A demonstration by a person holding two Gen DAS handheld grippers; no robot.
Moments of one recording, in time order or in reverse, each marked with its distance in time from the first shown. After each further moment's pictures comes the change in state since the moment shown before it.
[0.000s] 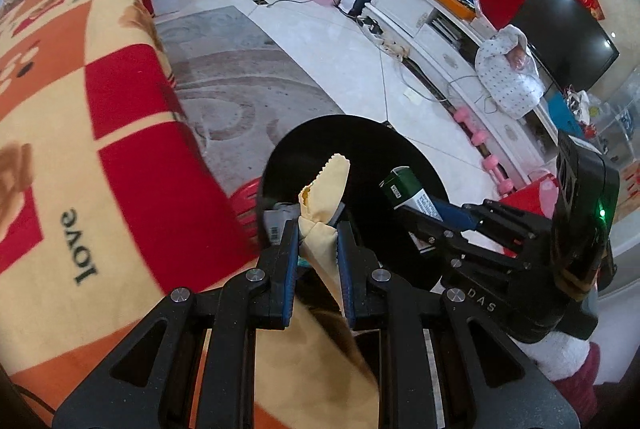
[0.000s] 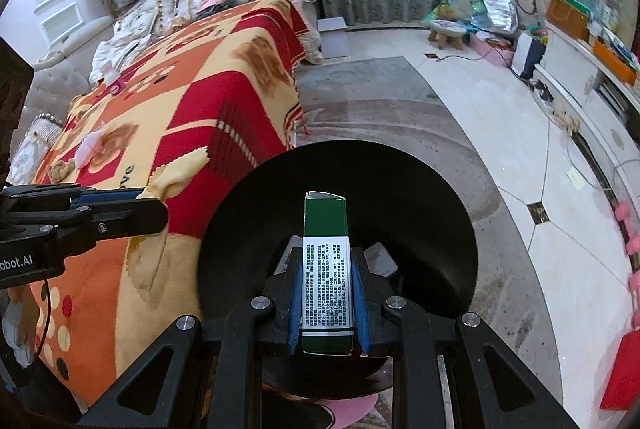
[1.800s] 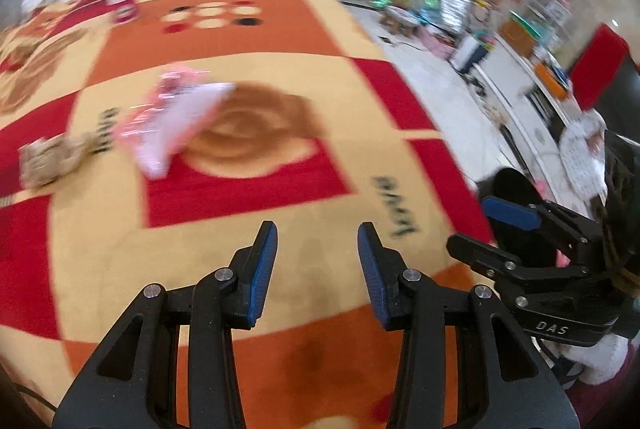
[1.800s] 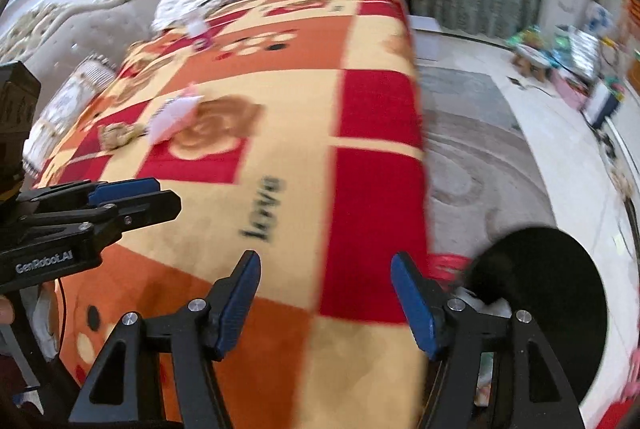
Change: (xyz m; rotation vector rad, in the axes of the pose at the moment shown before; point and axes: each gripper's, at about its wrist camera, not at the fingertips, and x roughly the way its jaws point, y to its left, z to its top) left arm -0.116 0.197 -0.073 -0.287 -0.145 0.268; right arm 0.047 0.181 0.046 -0.236 0.069 0.149
